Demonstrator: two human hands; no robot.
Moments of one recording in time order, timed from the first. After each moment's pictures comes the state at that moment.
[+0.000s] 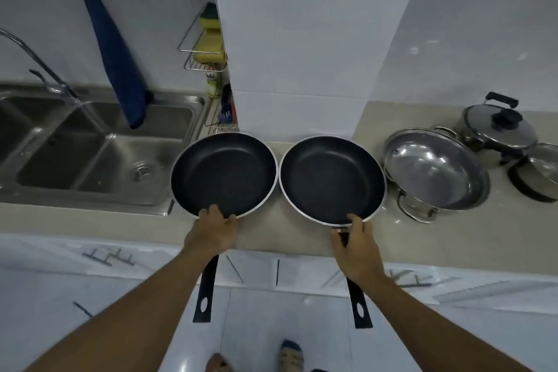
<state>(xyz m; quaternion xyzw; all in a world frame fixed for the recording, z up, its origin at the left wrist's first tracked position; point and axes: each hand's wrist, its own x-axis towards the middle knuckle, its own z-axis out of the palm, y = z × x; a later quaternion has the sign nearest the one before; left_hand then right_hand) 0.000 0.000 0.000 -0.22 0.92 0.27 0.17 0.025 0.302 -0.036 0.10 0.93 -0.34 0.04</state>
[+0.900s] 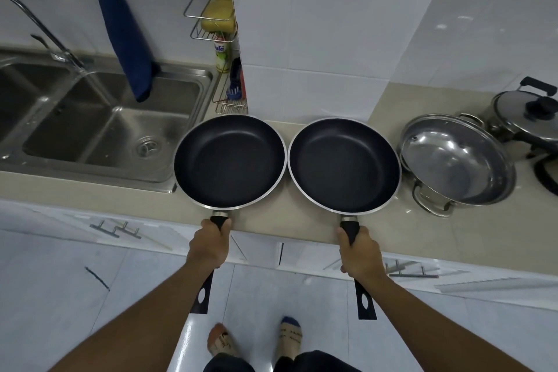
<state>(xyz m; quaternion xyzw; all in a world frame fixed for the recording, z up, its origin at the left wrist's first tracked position) 0.041 -0.009 -0.057 -0.32 0.89 0.28 0.17 0.025 0.299 -0.074 0.22 0.88 -0.39 0.17</state>
